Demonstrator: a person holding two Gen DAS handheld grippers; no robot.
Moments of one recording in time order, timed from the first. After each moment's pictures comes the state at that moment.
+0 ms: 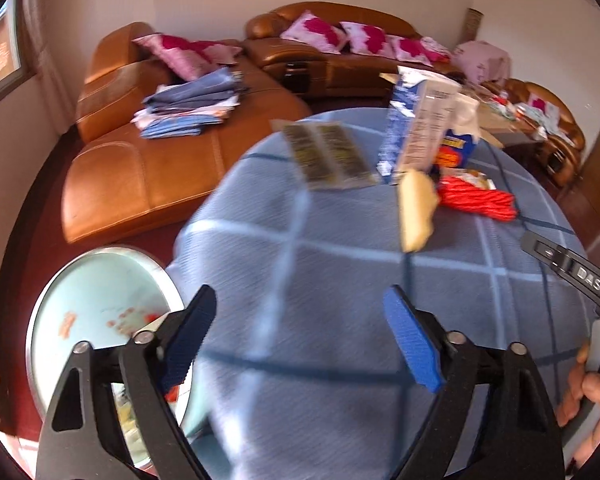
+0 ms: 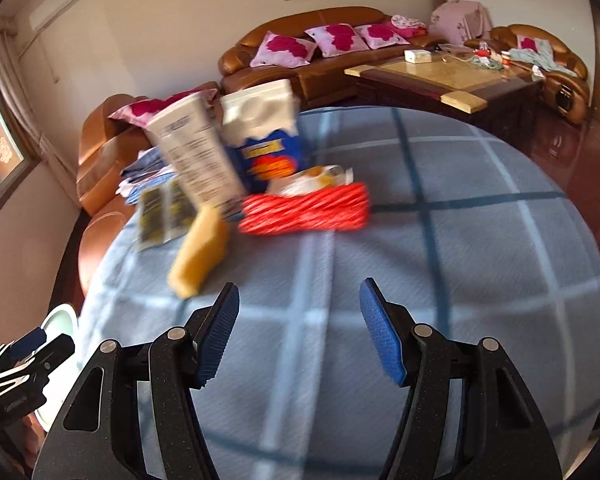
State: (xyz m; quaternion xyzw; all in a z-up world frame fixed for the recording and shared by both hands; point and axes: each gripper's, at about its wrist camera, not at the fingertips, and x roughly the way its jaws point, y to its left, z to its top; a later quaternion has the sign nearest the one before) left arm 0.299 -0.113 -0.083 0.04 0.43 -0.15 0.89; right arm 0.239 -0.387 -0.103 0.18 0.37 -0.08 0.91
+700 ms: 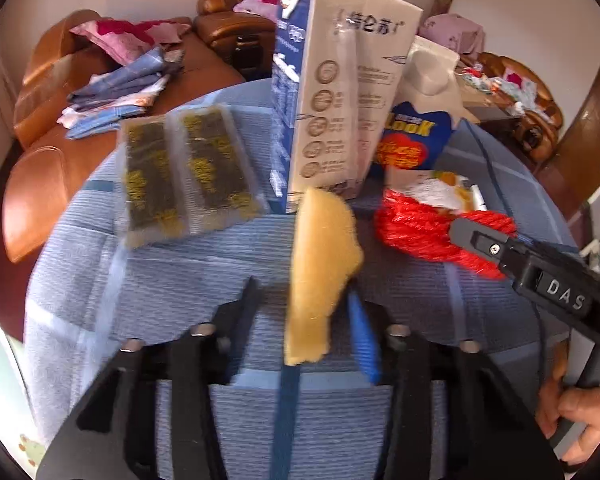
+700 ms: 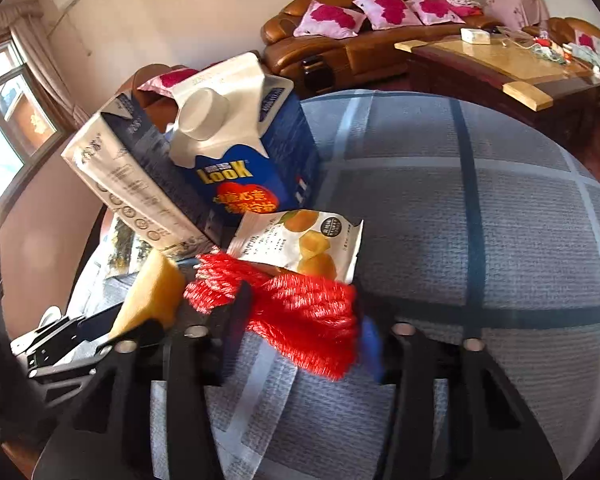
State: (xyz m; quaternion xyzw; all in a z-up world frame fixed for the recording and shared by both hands) left arm 0.370 -0.225 -0.129 0.04 0.47 -0.21 0.86; right arm 0.325 -0.432 -0.133 0.18 0.41 0.03 0.89
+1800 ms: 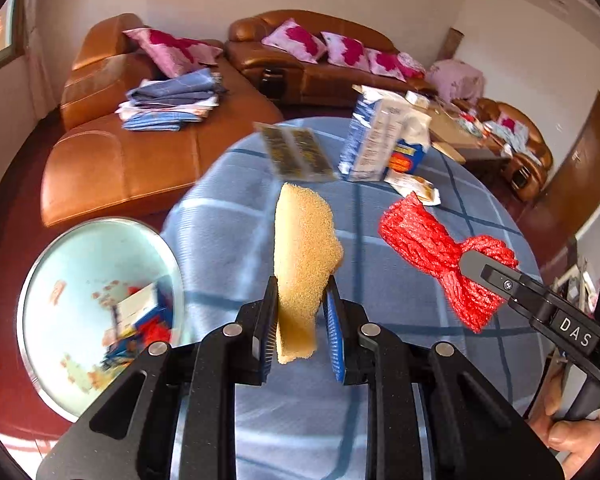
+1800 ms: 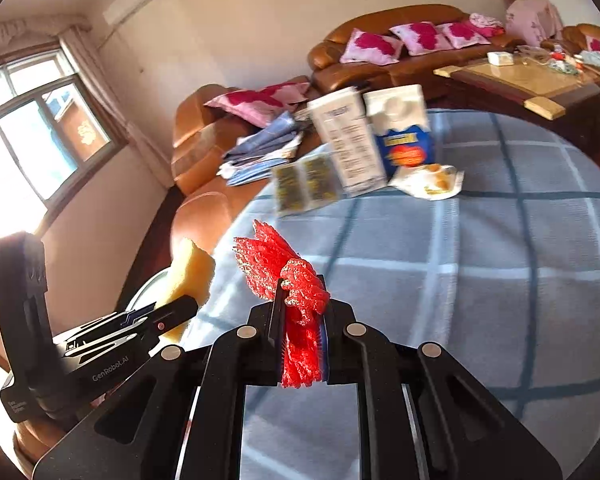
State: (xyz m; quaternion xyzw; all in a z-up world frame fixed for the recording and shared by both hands) left arm 0.239 -0.060 -0.053 -0.02 0.42 -0.19 0.89; right arm 0.183 -0.284 -0.055 0.20 0.35 0.09 0.91
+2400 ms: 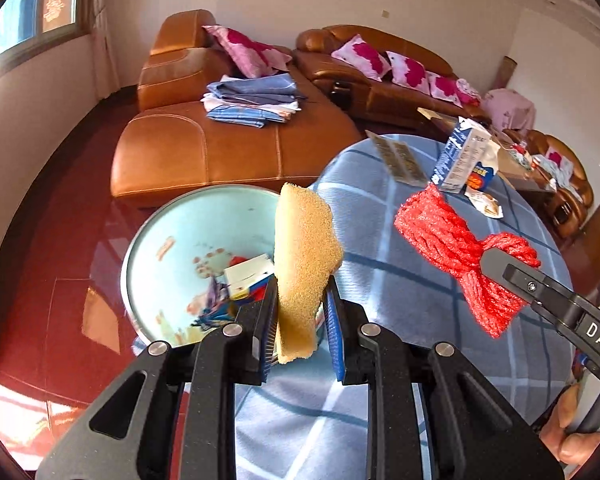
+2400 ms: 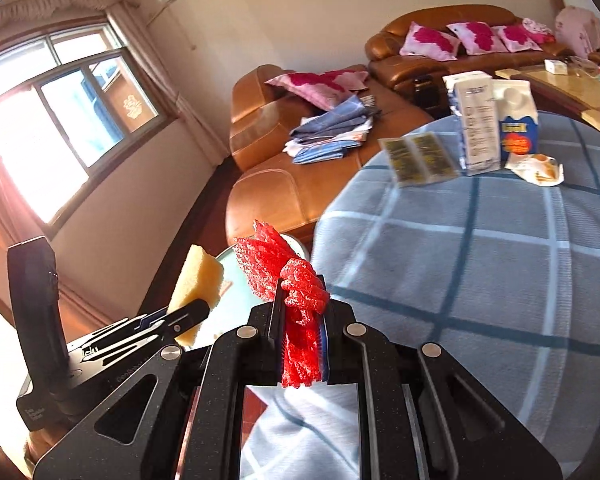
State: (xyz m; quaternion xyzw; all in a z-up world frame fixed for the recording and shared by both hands) left arm 0.200 0.053 -0.051 -0.04 0.41 -0.09 0.91; right arm 0.170 -0.170 -0.045 0.17 0.35 0.17 0.91
